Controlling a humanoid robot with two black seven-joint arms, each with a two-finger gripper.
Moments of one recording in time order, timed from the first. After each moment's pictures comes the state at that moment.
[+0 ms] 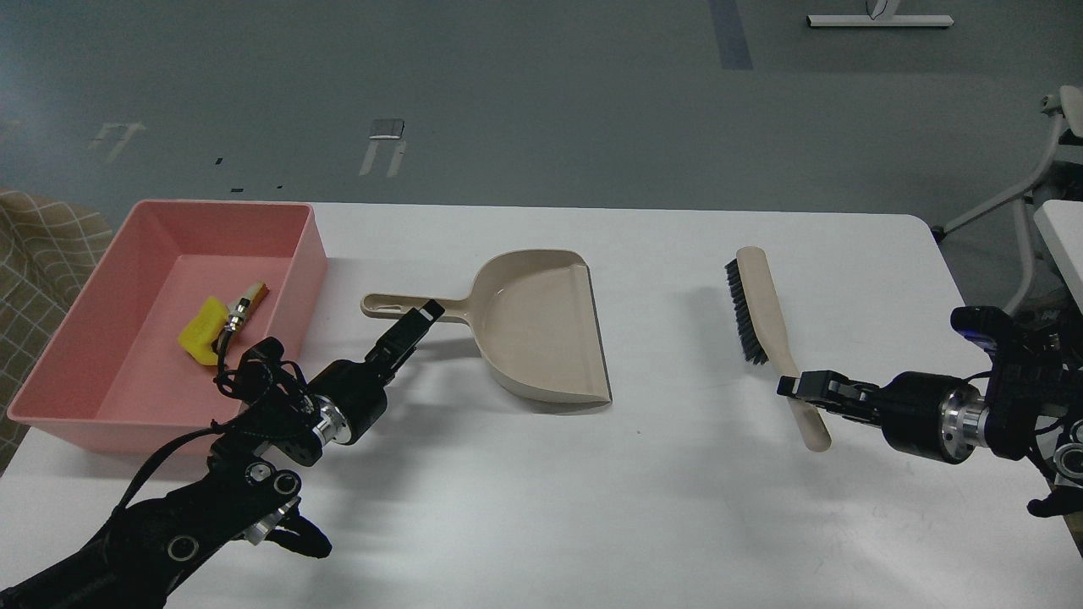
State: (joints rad) left arm -0.23 0.43 -0.71 -1.25 1.18 0.17 -0.21; right arm 0.67 -0.90 0.29 1.47 -1.07 0.28 0.01
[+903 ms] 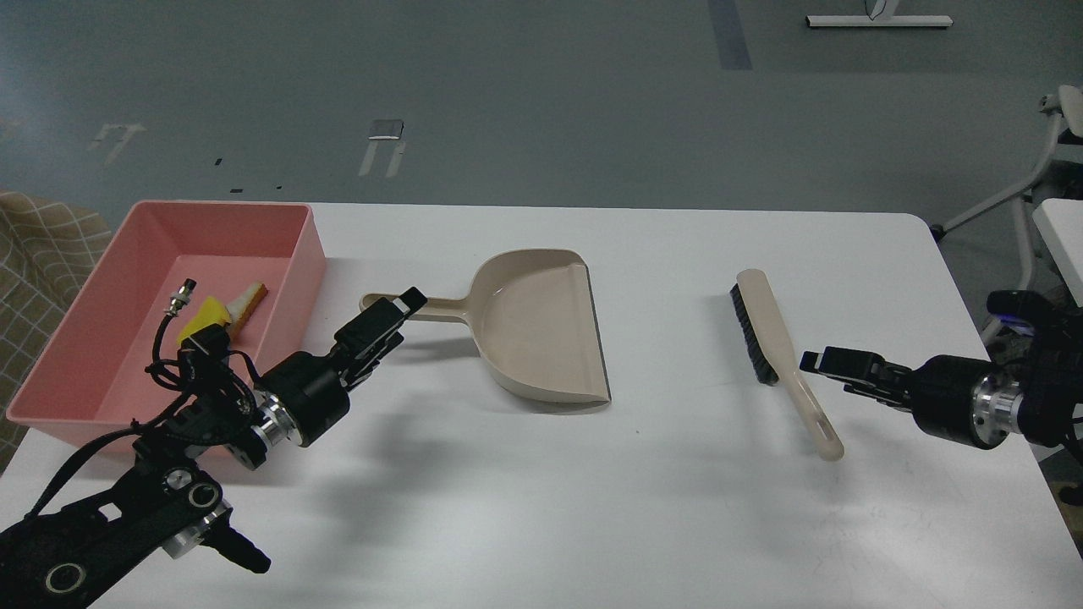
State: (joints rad) left arm -0.11 0.69 -0.86 -1.63 1.07 0.05 -0.23; right arm 0.67 -1.01 0.39 1.48 -1.06 0.30 0.00
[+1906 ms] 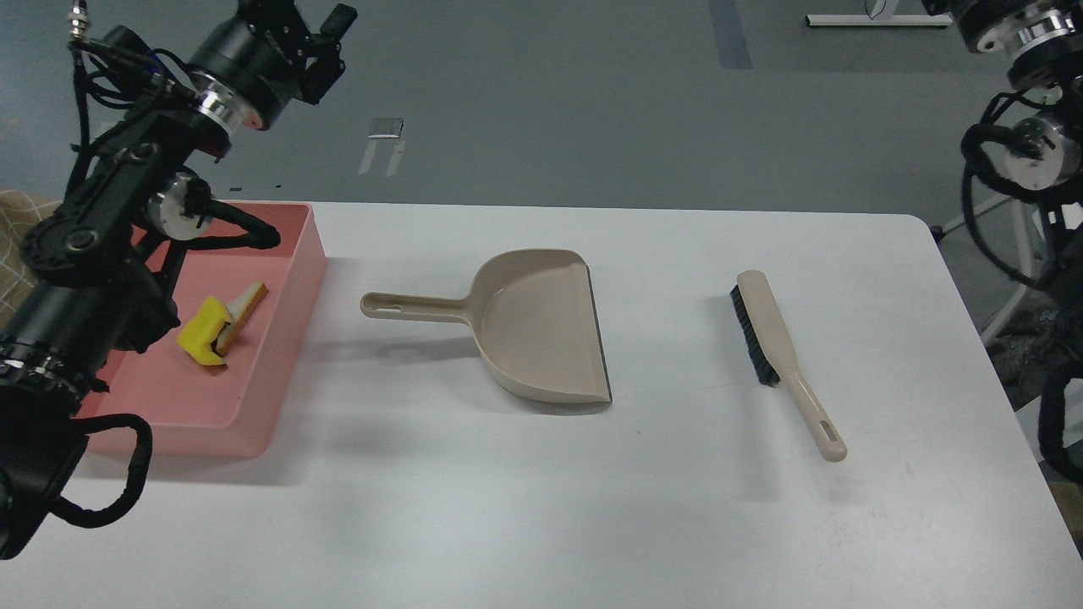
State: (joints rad) left arm -0.87 0.32 -1.11 -0.69 0.85 -0.41 -0.34; right arm 1.08 -0.26 1.11 0.55 -0.87 0.25 0.42
